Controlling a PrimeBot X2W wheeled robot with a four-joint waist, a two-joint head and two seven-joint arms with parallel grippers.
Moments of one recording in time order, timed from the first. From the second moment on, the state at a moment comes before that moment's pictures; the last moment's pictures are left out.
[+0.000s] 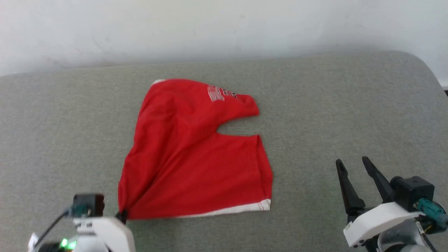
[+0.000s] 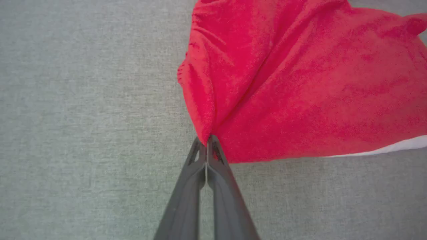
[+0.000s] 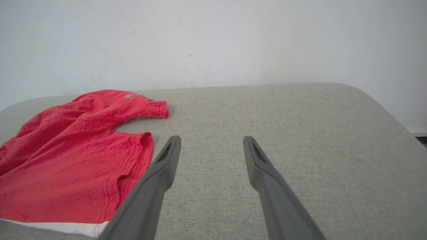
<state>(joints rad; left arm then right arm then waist) -0.06 0.62 -0.51 -0.01 -0.75 0.37 0.28 0.06 -0.05 0.00 -0.07 0.18 0.13 0.04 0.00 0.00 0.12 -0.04</state>
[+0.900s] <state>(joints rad) -0.37 0.63 -0.59 0.03 -0.74 0.19 0.45 0.05 -0.05 0.01 -0.11 0.17 0.13 0.06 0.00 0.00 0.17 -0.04</state>
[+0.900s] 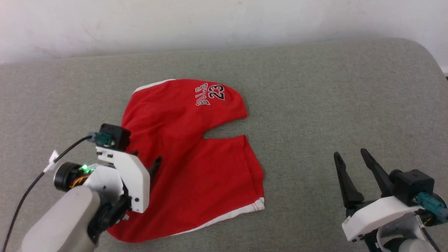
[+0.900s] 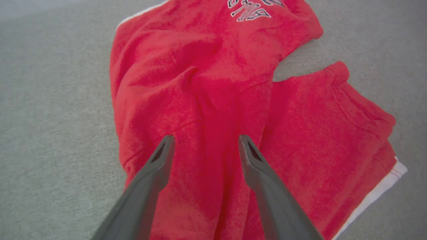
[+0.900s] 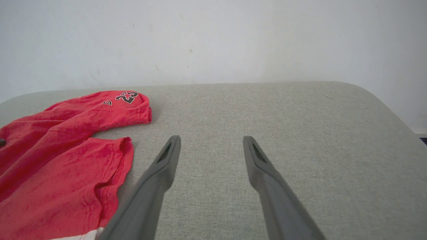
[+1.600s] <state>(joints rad) -0.65 0.52 -0.64 0.37 -0.76 0.01 0.46 0.01 -0.05 0.03 -0.06 0.18 0.13 0.04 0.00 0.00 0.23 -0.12</state>
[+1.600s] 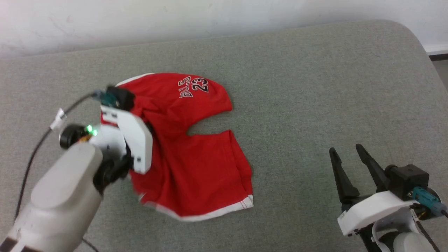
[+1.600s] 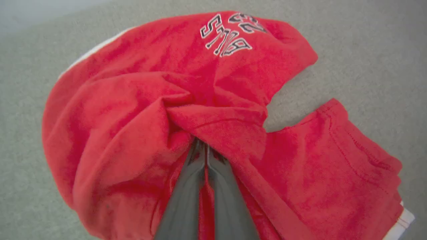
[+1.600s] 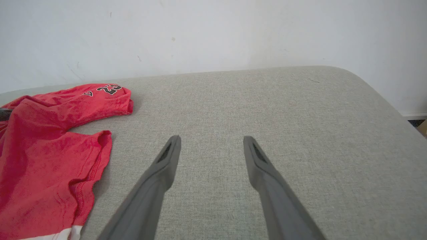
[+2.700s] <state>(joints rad) -0.36 0.52 -0.56 0.19 -0.80 0.19 0.21 0.01 -0.05 0.02 -0.05 0.19 0.13 0.04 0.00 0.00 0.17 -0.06</state>
